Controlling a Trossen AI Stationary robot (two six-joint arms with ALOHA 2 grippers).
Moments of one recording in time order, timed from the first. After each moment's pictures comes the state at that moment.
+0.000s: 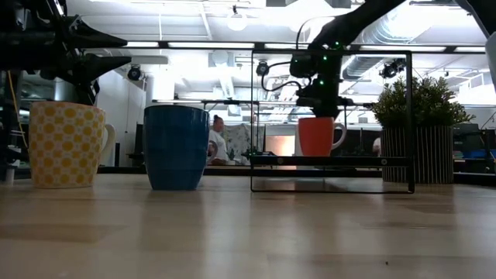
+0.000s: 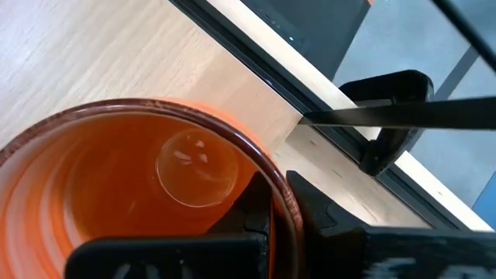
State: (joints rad) left arm -0.03 0.01 0.01 0.12 -0.22 -0.65; right arm -0.73 1.86 1.55 -0.99 0.18 0.11
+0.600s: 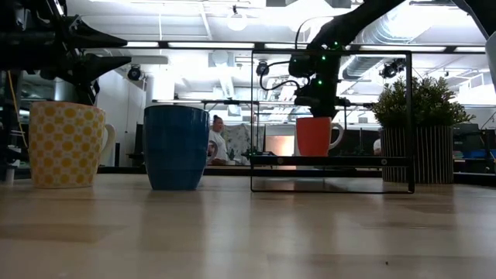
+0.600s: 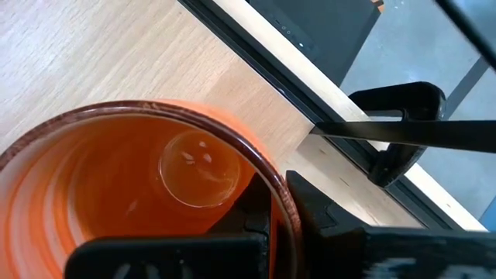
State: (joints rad) left arm -0.03 0.01 0.01 0.12 -0.22 -0.65; right arm -0.73 1.87 1.57 -0.98 0.16 0.09
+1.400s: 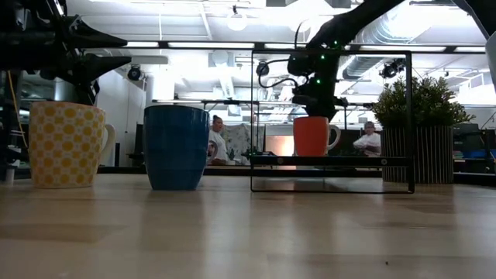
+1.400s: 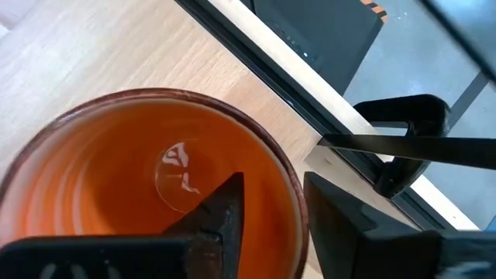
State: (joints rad) left arm -0.03 0.01 0.01 0.12 -0.22 -0.65; right arm -0.73 1.86 1.57 -0.96 0.16 0.08
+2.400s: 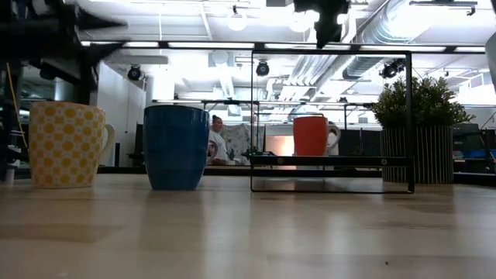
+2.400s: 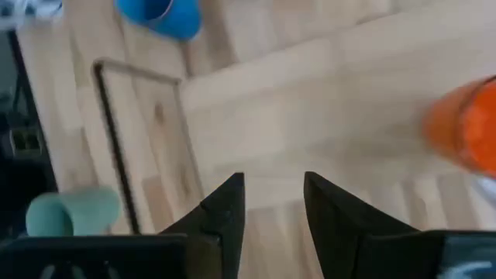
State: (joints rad) left arm -0.03 0.03 0.02 0.37 -0.35 -0.56; right arm -0.41 1.71 1.99 -1.56 -0.29 -0.11
